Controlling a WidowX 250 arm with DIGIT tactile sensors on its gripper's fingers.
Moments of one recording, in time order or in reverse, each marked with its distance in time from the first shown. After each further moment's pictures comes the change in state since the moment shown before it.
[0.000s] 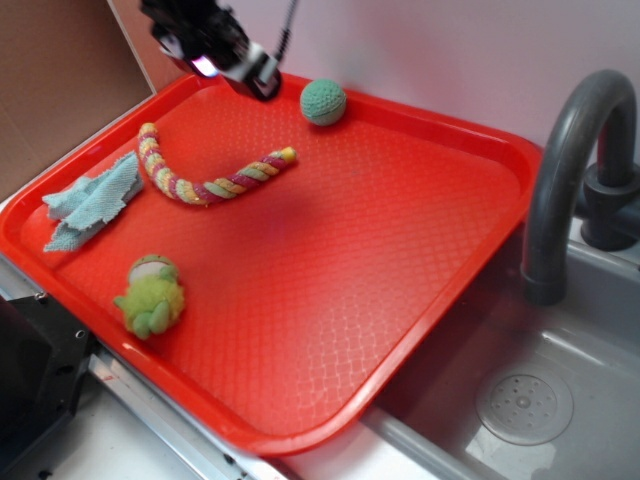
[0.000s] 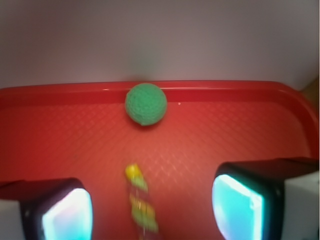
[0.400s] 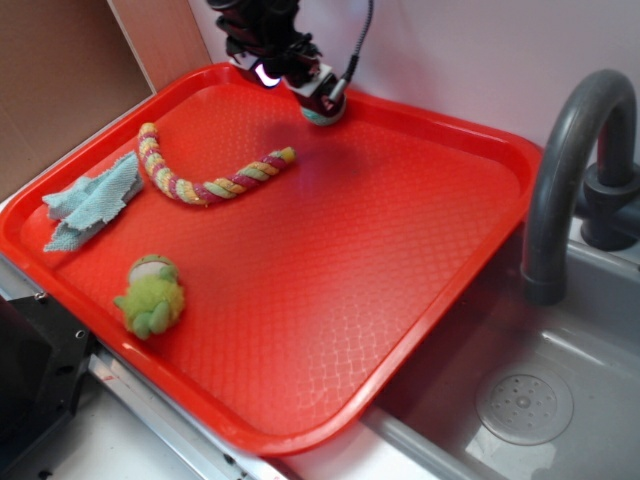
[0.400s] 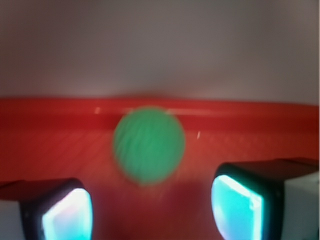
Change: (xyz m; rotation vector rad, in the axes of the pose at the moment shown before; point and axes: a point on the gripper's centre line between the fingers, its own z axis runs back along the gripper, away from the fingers) arm 0.035 -0.001 -0.048 0.054 0.023 -0.023
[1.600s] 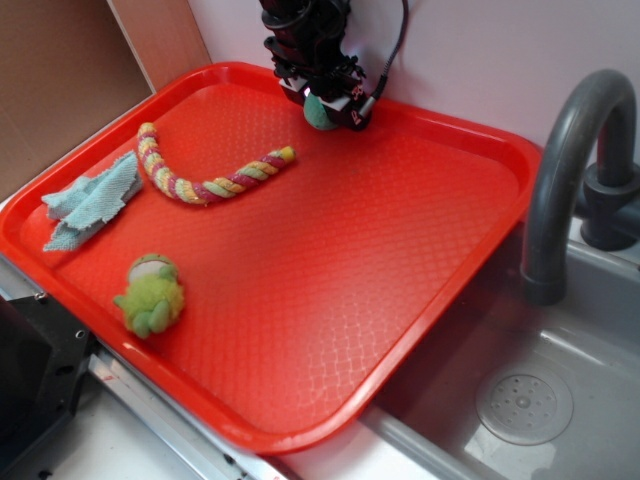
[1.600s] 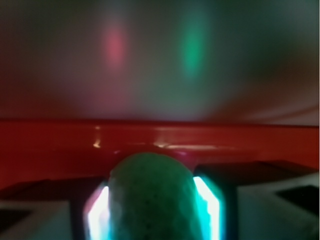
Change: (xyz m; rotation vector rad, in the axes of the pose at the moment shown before) arm 0.011 0.010 -0.037 0.028 0.072 0.007
